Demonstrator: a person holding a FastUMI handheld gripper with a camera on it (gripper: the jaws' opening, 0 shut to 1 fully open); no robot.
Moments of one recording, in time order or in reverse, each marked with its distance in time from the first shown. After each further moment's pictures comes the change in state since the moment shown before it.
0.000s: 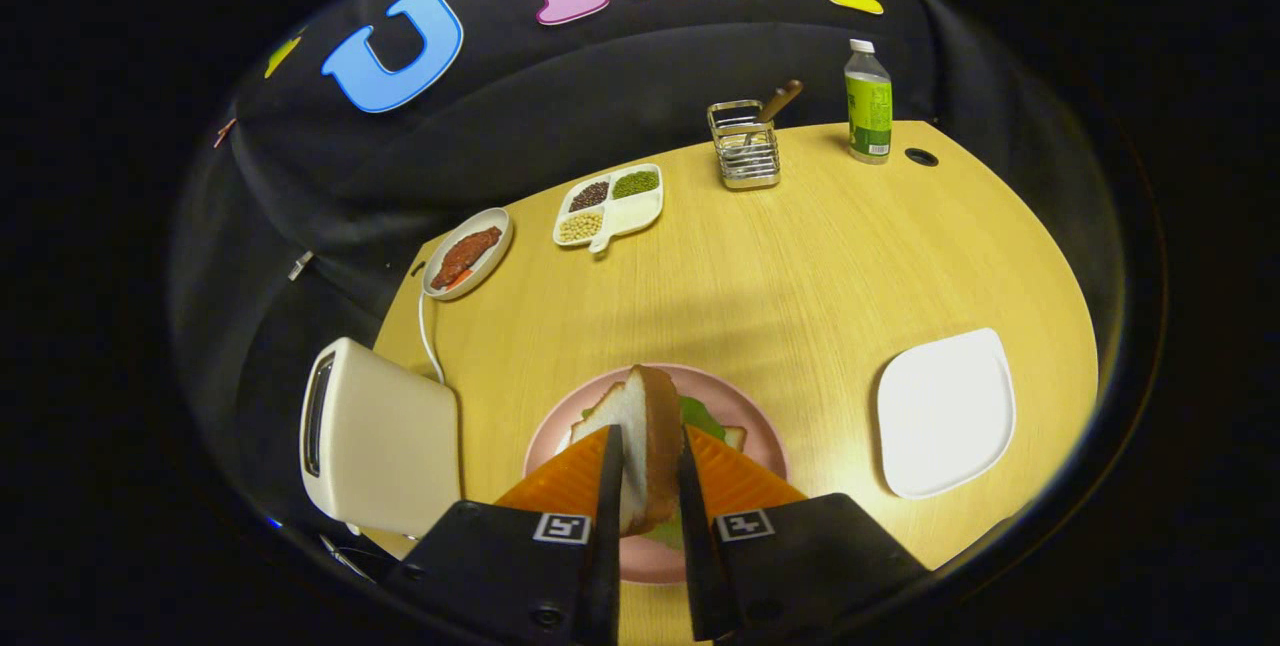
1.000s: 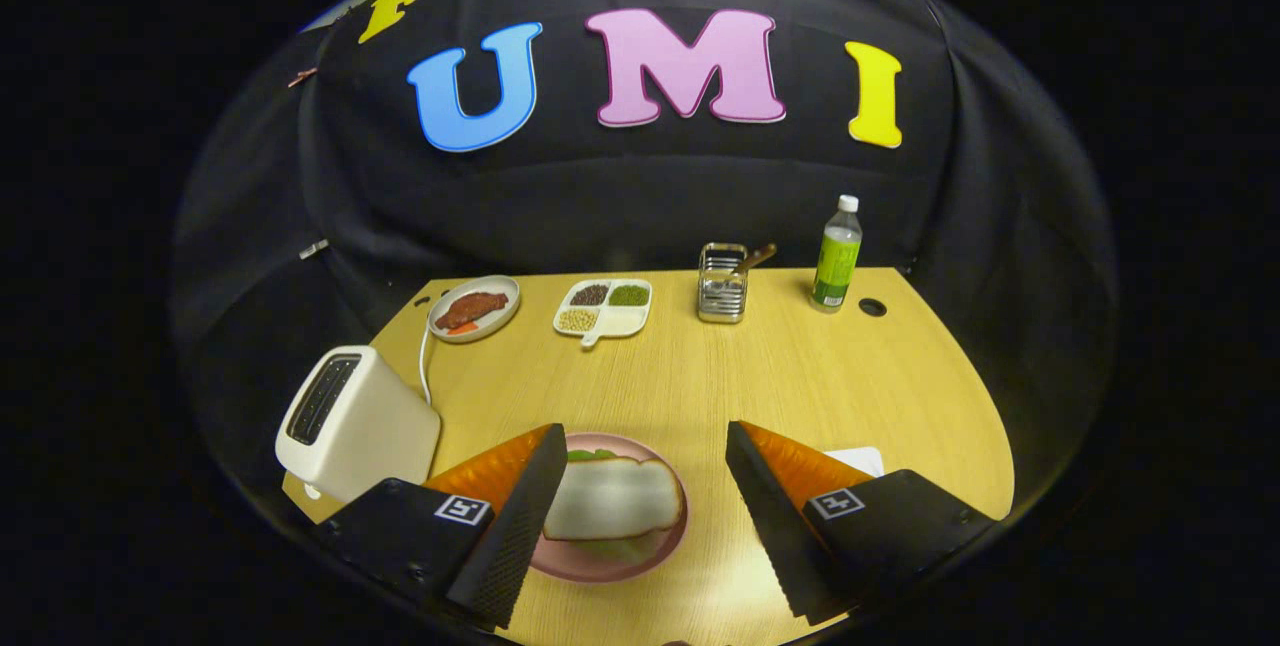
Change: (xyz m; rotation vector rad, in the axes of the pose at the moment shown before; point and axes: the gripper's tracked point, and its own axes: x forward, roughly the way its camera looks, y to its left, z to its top) arm -0.111 -0.001 0.084 -0.232 -0.359 -0.048
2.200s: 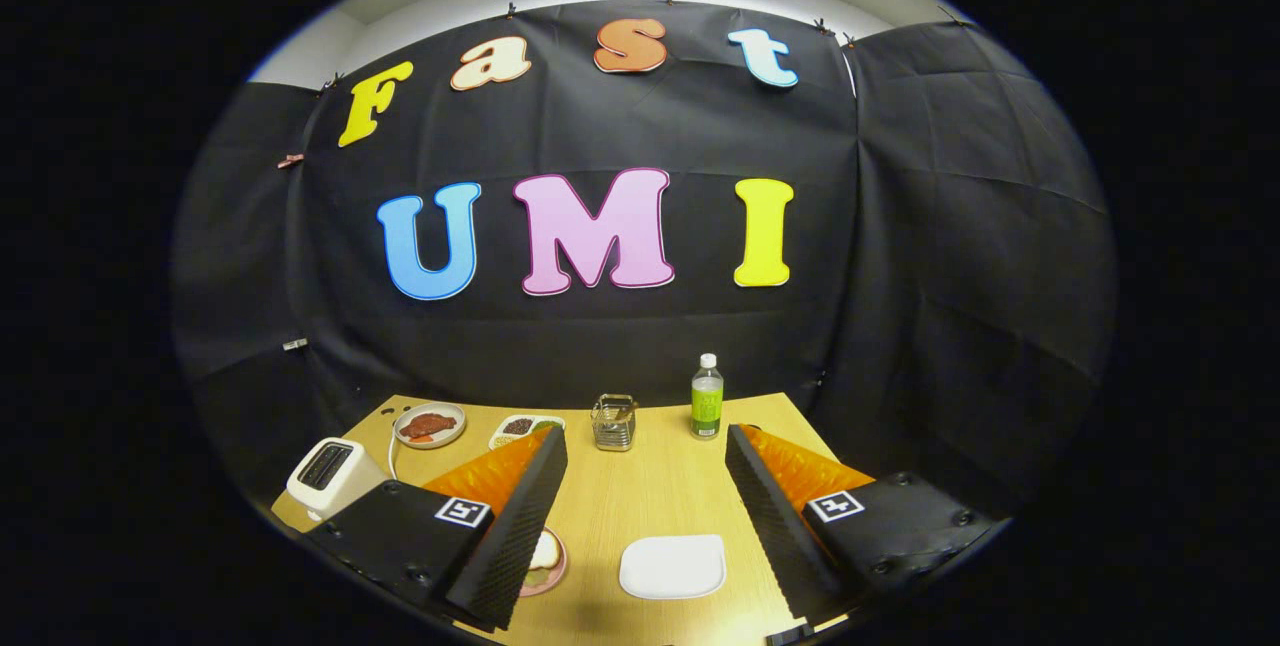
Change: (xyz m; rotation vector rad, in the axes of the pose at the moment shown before) arm -0.140 -0.124 0.111 0.007 -0.345 -0.130
